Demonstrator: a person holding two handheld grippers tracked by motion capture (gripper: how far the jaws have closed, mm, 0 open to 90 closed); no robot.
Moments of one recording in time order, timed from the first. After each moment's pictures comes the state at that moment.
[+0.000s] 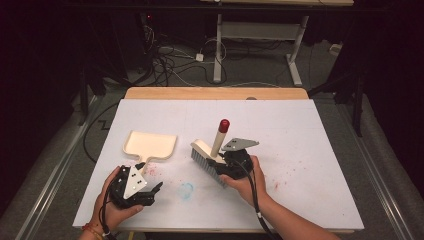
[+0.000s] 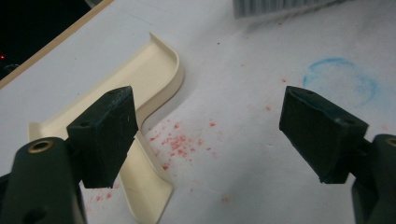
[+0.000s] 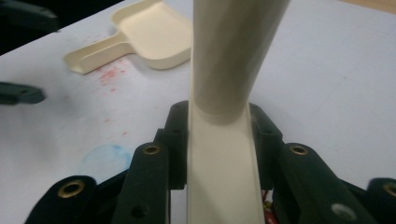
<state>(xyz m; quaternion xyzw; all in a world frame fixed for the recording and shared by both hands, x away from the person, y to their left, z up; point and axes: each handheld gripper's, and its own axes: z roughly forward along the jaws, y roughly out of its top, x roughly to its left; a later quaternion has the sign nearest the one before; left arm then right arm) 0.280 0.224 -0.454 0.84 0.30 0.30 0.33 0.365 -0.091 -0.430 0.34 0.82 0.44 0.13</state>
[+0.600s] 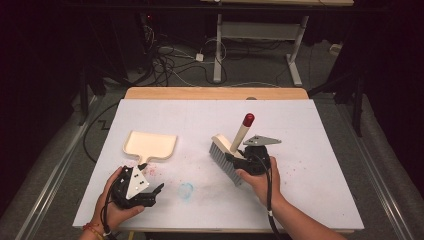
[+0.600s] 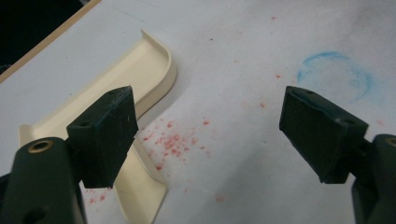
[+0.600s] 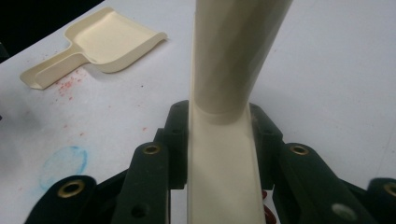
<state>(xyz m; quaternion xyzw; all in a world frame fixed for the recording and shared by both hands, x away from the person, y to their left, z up) 0.281 0.220 -0.455 0.85 0.29 0.30 0.32 0.370 -0.139 -0.429 0.41 0.79 0.44 0.13</state>
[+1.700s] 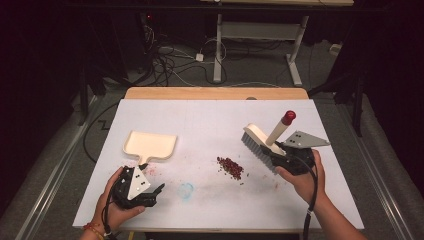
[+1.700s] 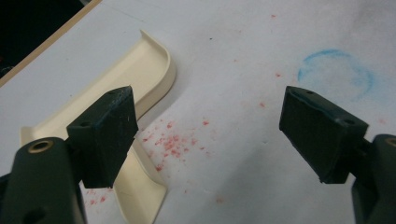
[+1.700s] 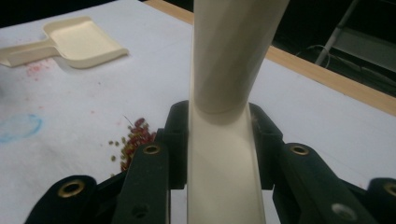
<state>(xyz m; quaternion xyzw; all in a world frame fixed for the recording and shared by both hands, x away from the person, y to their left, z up) 0.281 0.218 -0.456 0.85 0.28 0.30 0.32 0.348 -0.229 -0.382 0.33 0.80 0.44 0.25</state>
